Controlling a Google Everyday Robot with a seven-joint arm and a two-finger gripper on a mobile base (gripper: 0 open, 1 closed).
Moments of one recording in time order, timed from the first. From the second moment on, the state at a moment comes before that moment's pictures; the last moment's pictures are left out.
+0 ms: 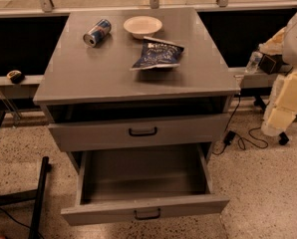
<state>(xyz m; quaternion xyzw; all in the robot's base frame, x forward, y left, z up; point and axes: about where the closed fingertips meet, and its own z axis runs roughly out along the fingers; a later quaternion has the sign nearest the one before) 0.438 -0.216 0.977 -0.60 0.78 -0.04 0.16</state>
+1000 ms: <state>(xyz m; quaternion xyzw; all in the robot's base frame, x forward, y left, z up) 0.390 -0.198 0.871 -0.61 0.77 0.05 0.16</state>
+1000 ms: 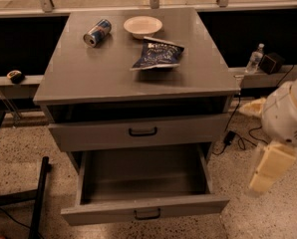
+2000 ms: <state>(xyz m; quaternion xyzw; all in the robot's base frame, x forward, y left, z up) 0.386 -0.152 0.707 -0.60 0.75 0.20 0.20</state>
